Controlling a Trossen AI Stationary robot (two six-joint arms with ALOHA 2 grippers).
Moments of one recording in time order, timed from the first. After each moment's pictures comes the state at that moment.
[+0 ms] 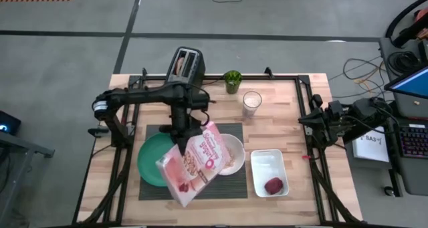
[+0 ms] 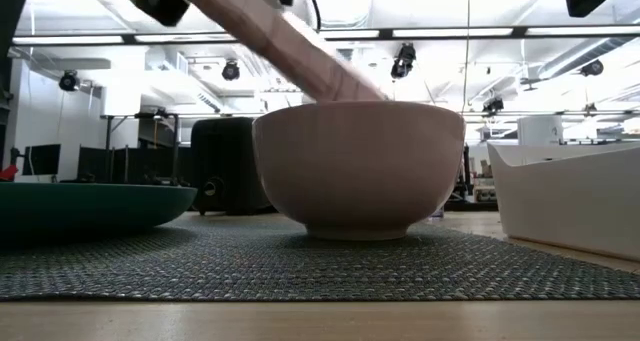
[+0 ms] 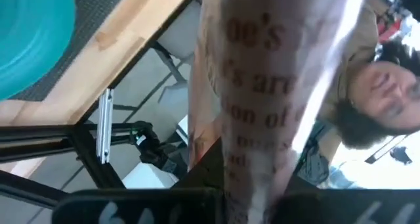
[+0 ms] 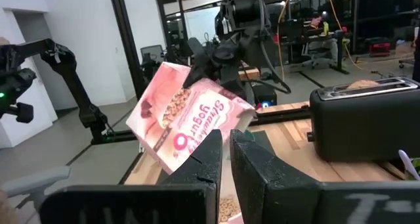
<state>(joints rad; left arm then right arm) 0.15 1.75 1.67 -1.57 1.08 -0.61 0.44 0.12 0.62 -0.47 0.34 0.15</state>
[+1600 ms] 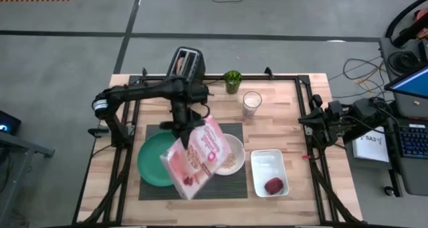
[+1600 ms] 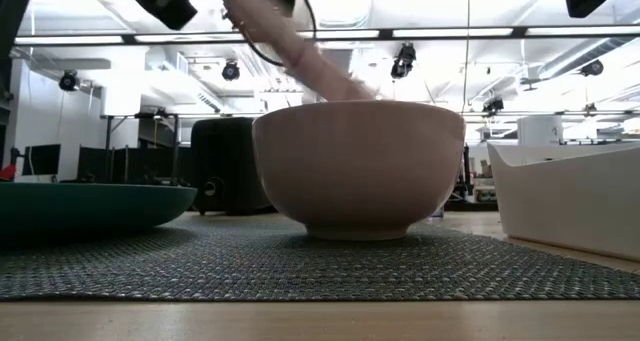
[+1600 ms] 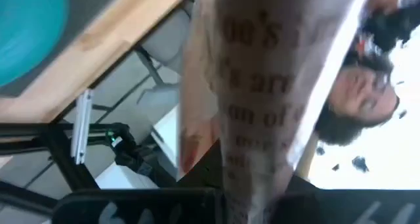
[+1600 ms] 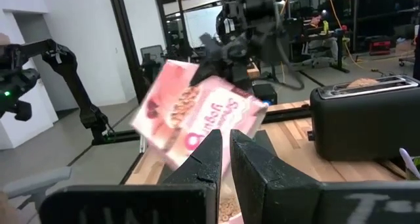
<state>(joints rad) 0.19 1.75 1.67 -1.56 1.15 -0.67 0.44 0.12 0.62 -0.47 0.34 0.16</state>
